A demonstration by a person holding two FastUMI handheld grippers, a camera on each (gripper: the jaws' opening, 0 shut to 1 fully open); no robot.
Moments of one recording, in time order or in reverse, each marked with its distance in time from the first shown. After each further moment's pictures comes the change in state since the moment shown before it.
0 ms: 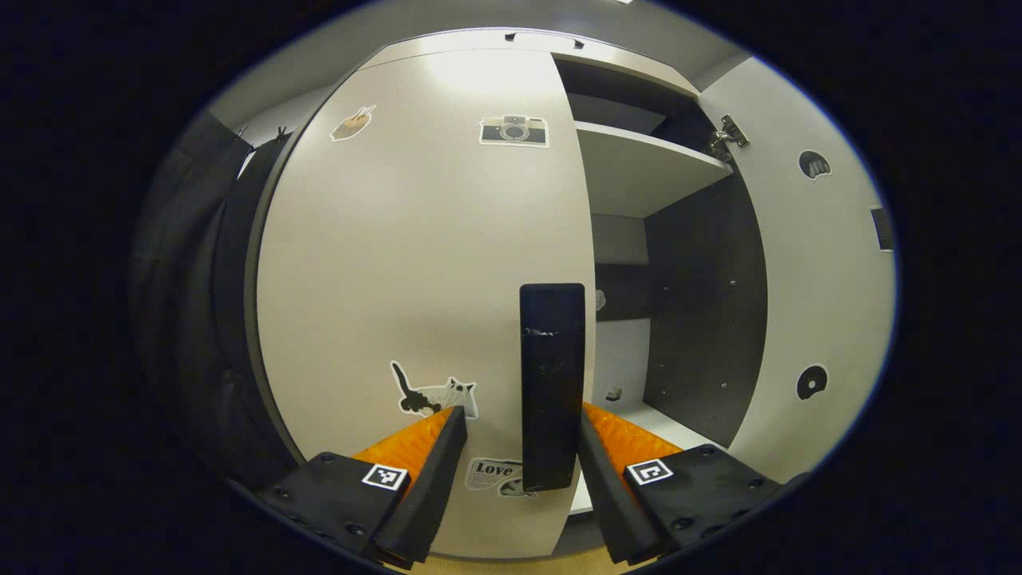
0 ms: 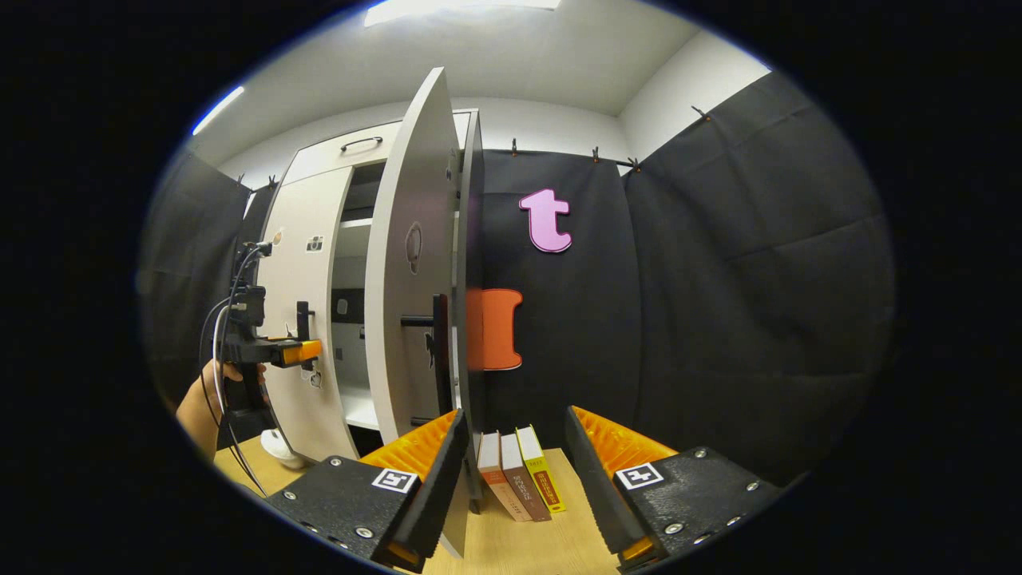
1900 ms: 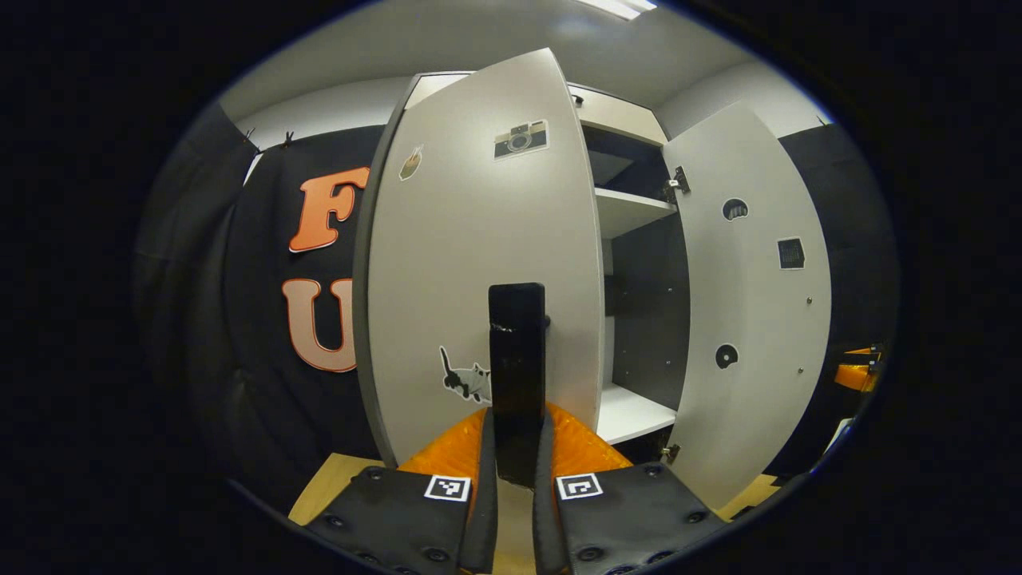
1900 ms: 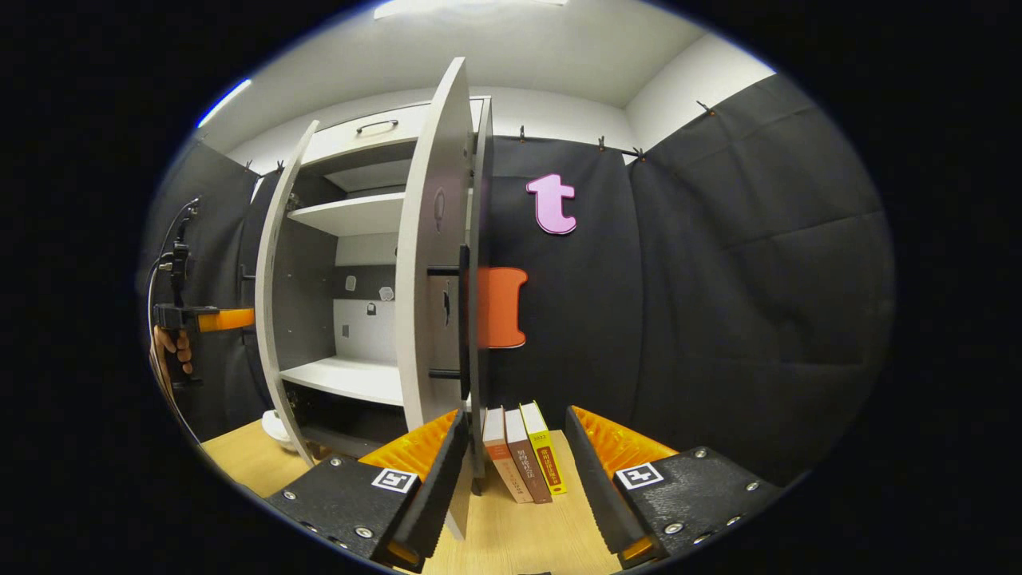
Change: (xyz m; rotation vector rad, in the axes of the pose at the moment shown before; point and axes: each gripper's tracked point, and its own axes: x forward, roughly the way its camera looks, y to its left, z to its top) left arm -0.160 0.051 -0.004 -0.016 0.000 -0.090; right arm -0.021 0.019 -0.027 -0.020 0.046 0.033
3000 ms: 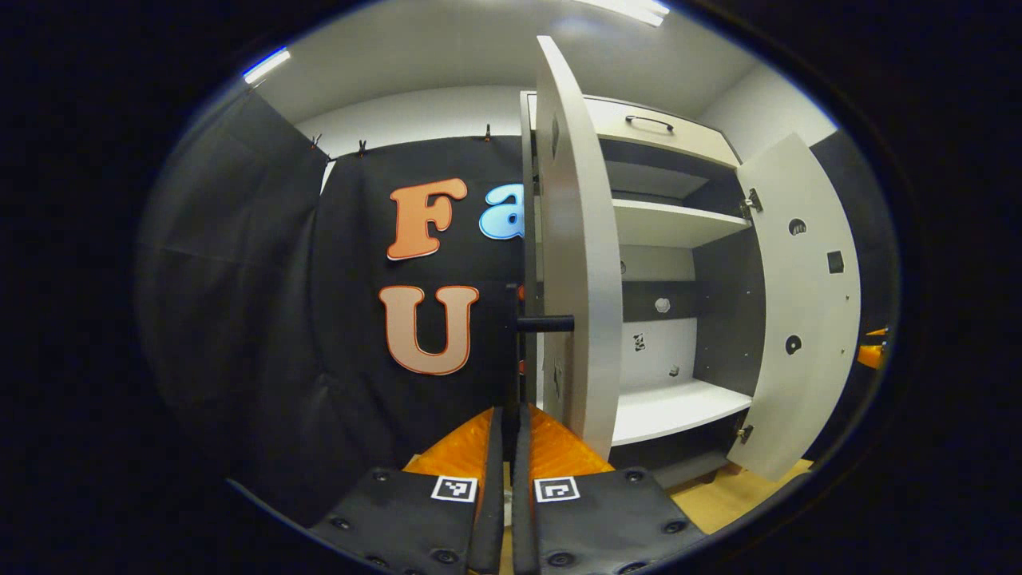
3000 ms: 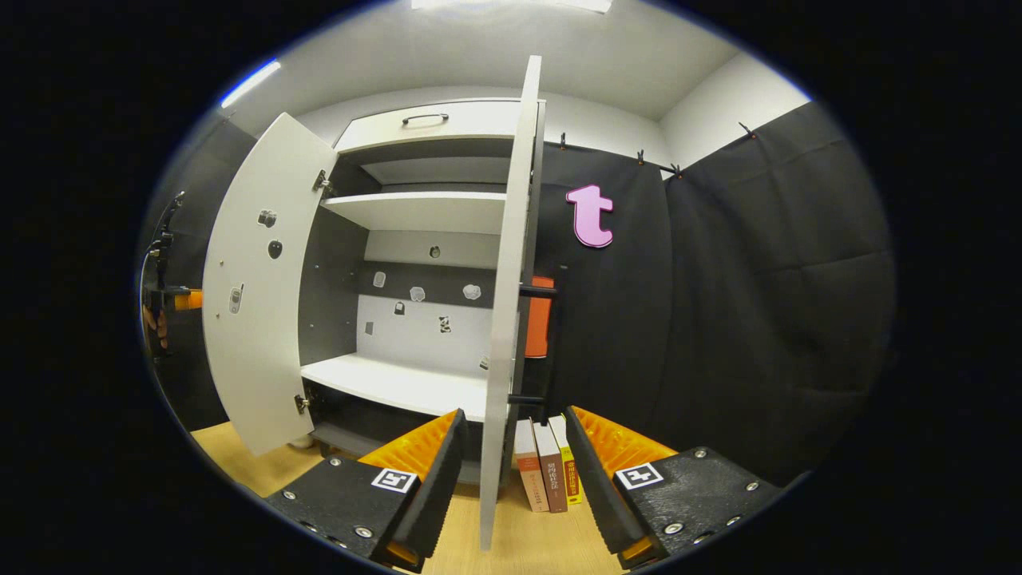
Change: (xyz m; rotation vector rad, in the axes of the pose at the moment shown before) left arm -0.066 0.160 0.007 -0.008 -0.008 0.179; right arm 0.009 0.054 0.013 -0.076 -0.021 0.050
